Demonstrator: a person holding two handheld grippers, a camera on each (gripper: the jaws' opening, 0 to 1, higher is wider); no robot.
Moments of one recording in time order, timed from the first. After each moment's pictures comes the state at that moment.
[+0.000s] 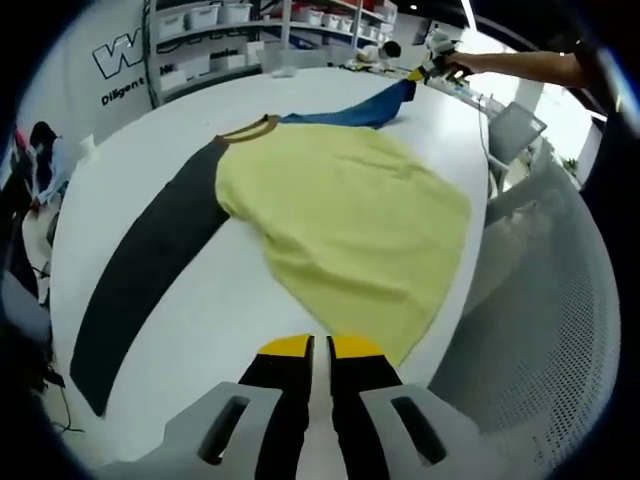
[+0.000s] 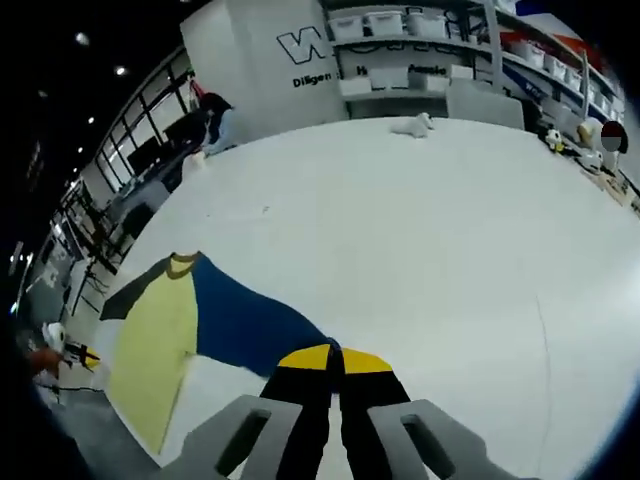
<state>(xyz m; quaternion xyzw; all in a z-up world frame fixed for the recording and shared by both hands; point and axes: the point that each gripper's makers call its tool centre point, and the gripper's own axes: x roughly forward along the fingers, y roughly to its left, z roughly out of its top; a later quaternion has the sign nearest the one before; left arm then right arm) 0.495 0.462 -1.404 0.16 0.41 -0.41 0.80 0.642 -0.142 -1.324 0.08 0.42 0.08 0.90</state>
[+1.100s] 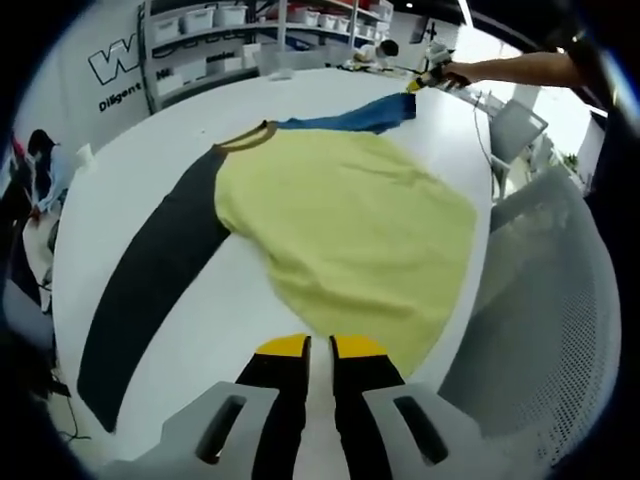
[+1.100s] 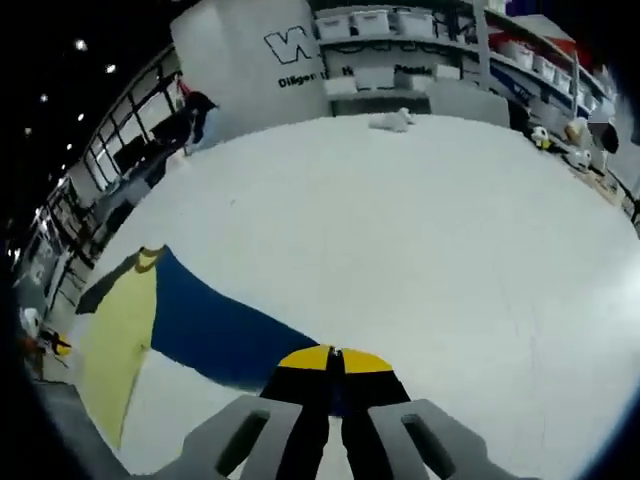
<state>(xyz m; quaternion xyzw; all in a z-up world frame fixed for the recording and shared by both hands) 0.507 0.457 -1.399 0.17 0.41 -0.41 0.80 0.668 -0.194 -1.367 -0.01 0.40 0.05 0.92</state>
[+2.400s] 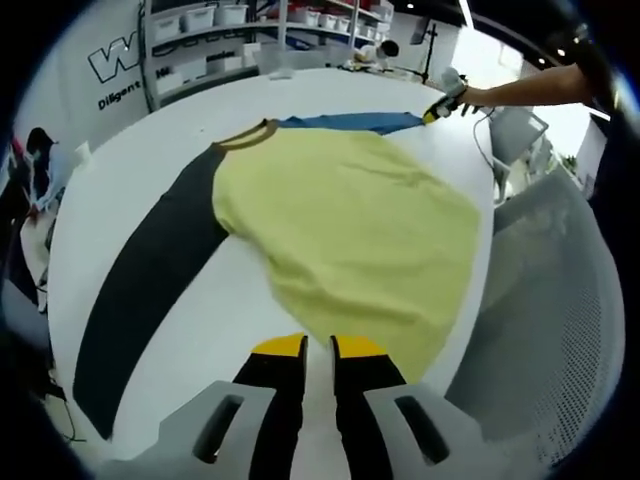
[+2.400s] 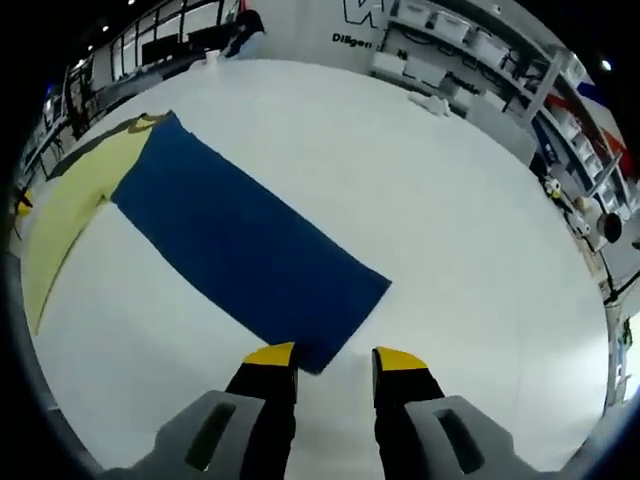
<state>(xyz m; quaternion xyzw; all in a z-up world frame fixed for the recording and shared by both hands) 0.514 0.447 -1.404 0.16 0.40 -0.42 0.80 0.580 -0.186 -1.431 -0.14 0.47 0.05 0.87</state>
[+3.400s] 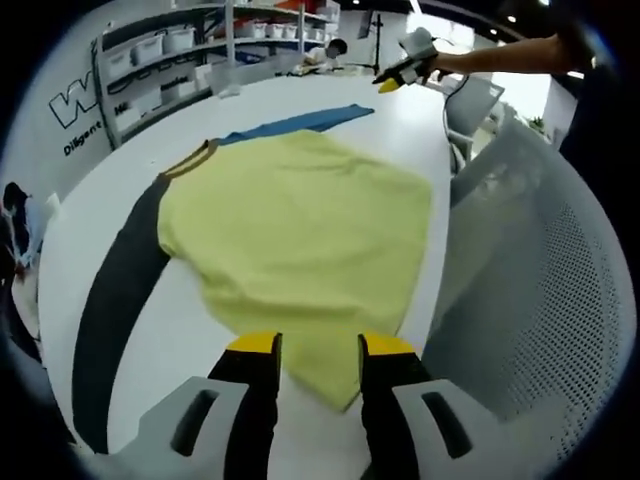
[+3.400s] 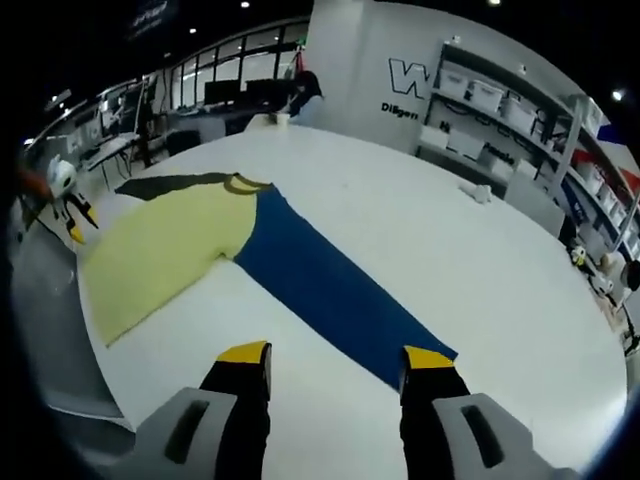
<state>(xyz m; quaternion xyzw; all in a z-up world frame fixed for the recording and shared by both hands) 0.456 0.415 -1.416 0.23 0.36 -0.50 0.75 0.553 -0.060 -1.347 -0.13 0.33 0.18 0.92</state>
